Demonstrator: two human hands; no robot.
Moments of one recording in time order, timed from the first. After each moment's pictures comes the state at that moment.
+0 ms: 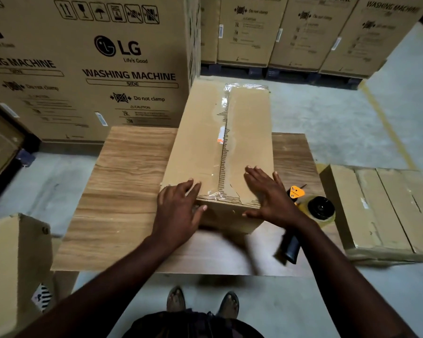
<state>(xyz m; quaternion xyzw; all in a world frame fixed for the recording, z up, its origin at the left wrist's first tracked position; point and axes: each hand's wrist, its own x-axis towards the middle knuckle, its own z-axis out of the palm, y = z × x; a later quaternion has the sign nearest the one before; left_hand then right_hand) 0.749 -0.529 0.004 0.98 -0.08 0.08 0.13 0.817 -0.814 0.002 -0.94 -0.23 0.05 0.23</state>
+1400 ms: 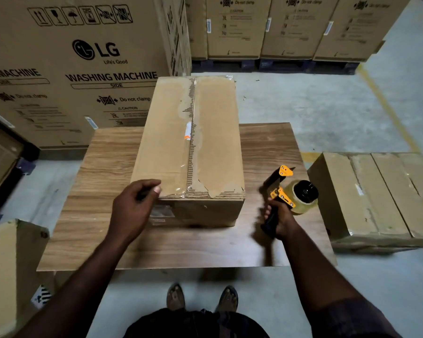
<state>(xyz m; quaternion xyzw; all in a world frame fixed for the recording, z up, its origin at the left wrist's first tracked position) 0.732 -0.540 0.049 0.87 0.07 0.09 0.48 0.788 -0.895 -0.086 -0.40 0.43 0.18 0.79</state>
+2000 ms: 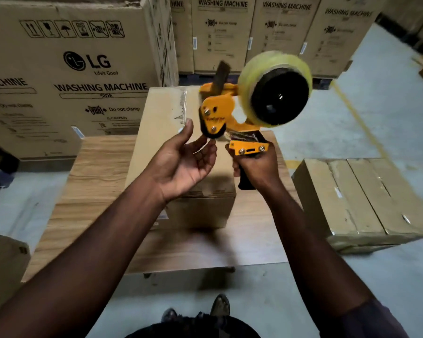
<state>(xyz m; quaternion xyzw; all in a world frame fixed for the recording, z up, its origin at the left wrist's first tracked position) 0.780 -0.633 0.165 0.35 0.15 -0.25 0.89 0.791 -0.818 0.117 -0.74 0.00 -0.08 0.67</state>
